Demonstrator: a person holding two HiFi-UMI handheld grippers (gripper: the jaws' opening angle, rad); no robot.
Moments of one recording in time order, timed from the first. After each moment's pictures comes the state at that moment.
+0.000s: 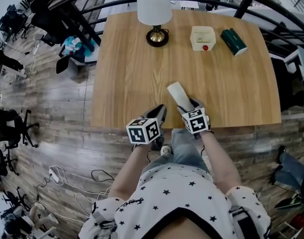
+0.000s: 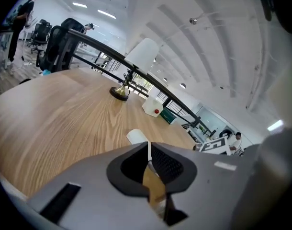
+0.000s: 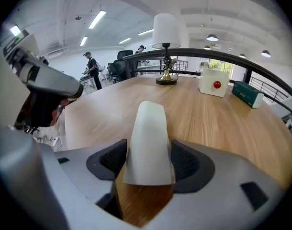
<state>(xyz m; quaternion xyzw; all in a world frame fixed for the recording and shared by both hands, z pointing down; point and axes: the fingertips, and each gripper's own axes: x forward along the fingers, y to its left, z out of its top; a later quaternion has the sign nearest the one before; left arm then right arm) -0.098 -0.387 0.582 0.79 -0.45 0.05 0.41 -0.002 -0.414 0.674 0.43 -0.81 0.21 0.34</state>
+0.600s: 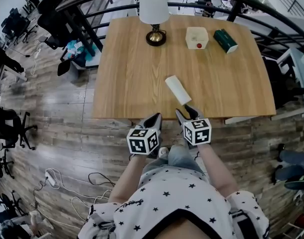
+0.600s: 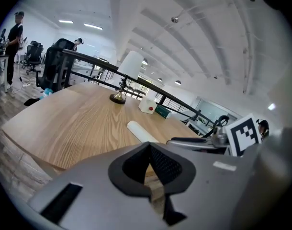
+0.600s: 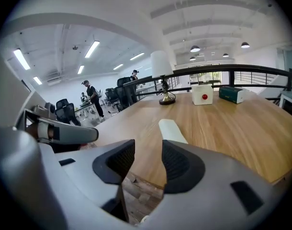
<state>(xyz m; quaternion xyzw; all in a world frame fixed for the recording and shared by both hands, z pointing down) -0.111 -0.282 0.566 0.82 -0.47 0.08 0.33 -0.018 -0.315 0.590 0.47 -0.83 0.23 0.20</state>
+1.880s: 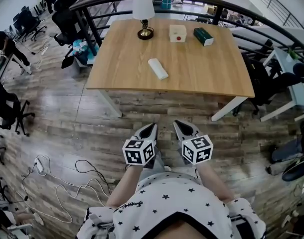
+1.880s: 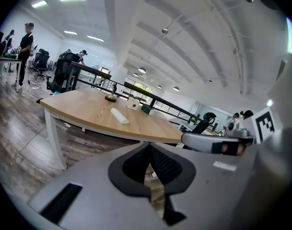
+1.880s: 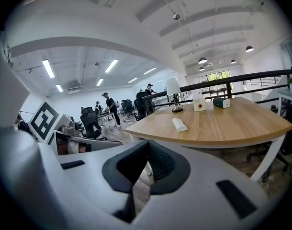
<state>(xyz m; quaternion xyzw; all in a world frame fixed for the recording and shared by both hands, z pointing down) 0.001 -0.012 0.523 0.81 -0.50 0.05 0.30 0.081 -0.022 0.502 0.42 -0.88 0.19 0.12</state>
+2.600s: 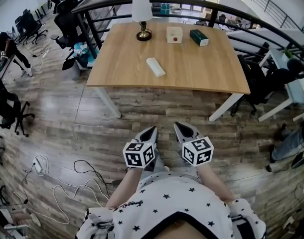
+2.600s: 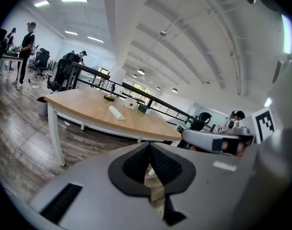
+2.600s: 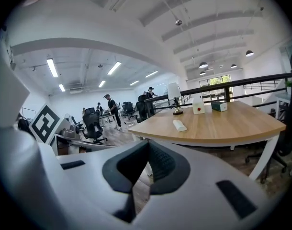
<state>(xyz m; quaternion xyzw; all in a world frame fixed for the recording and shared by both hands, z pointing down) 0.019 0.049 0.523 0.82 -0.49 0.04 0.30 0.097 0.036 0.493 0.42 -0.88 0.16 0.11</state>
